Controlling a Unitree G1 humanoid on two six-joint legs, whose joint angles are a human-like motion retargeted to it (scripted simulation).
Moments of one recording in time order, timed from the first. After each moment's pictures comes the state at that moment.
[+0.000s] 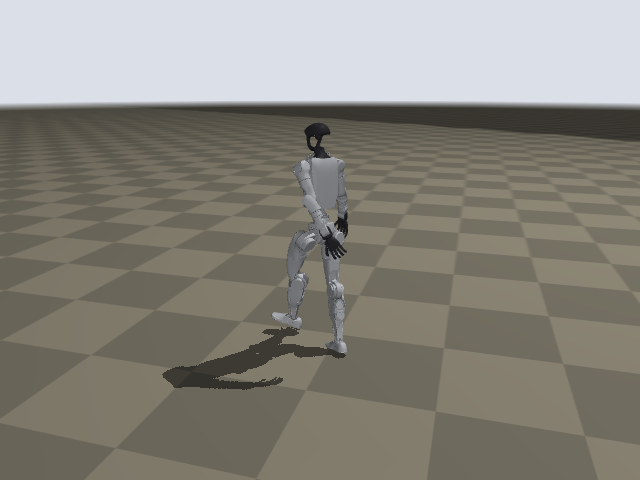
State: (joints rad) left arm 0.42 0.06 0.68 1.70 0.22 0.04 -0.26; right arm -0.19 -0.38 -0.40 1.38 -0.51 -0.05 0.04; waist -0.05 -0.06 -0.03; left_leg -0.47 -0.15 0.54 0.03 -0.07 0.25; right_leg 0.12 0.03 -0.37 0.05 -0.10 0.02
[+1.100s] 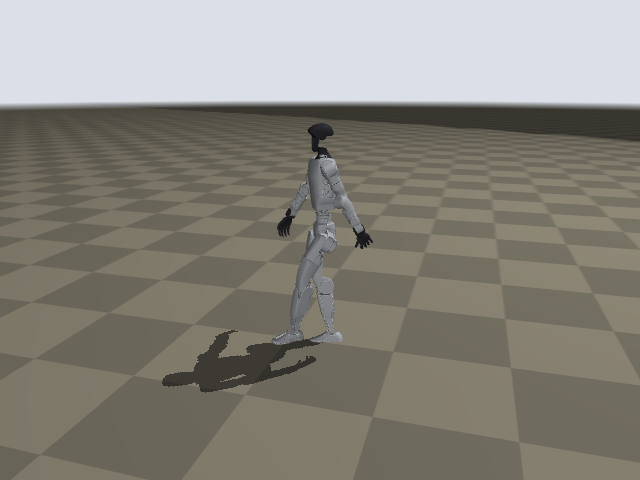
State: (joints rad) left arm 0.41 0.04 0.49 1.69 0.64 -0.02 -0.26; right arm -0.24 -0.38 -0.34 1.36 -0.64 0.01 0.09; waist 0.00 -0.08 0.00; left_leg -0.43 -0.11 0.44 0.23 0.00 0.17; right_leg 0.04 0.02 -0.27 0.03 -0.11 0.03
